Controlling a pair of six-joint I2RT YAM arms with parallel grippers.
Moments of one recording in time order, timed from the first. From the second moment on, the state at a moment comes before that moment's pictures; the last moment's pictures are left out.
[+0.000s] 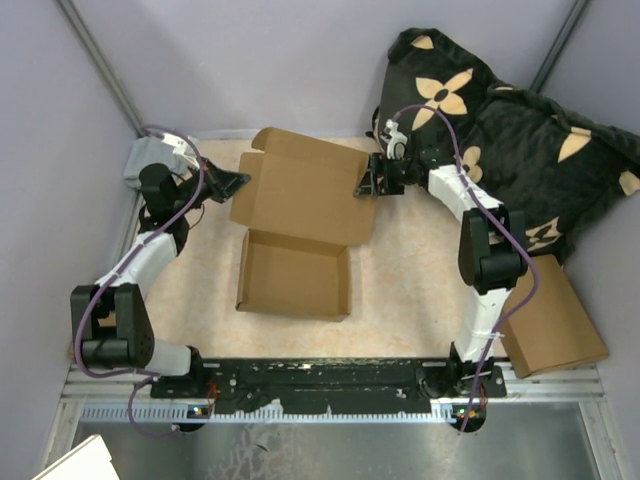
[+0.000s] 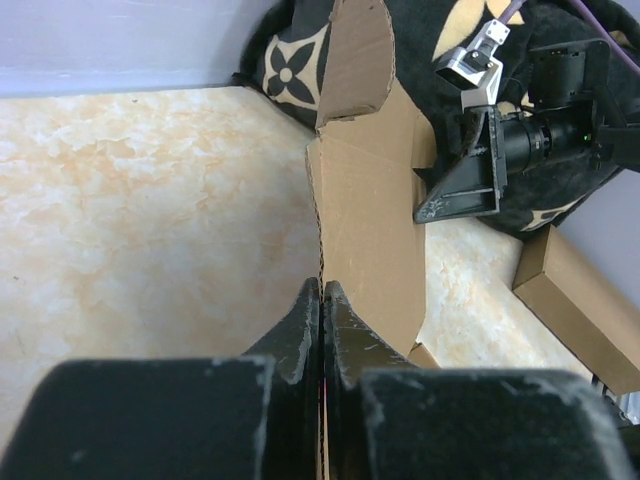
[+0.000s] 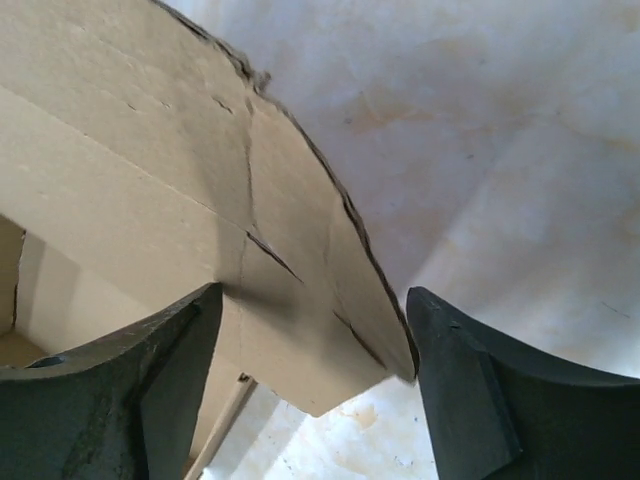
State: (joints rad) left arm 0.00 1.42 0.88 0.52 0.77 -0.47; right arm 0.18 1.96 1.53 -0.38 -0.68 0.15
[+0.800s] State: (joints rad) left arm 0.01 1.42 0.93 0.42 0.74 -0.42; right arm 0.33 1.92 1.83 -0.75 -0.36 0.07
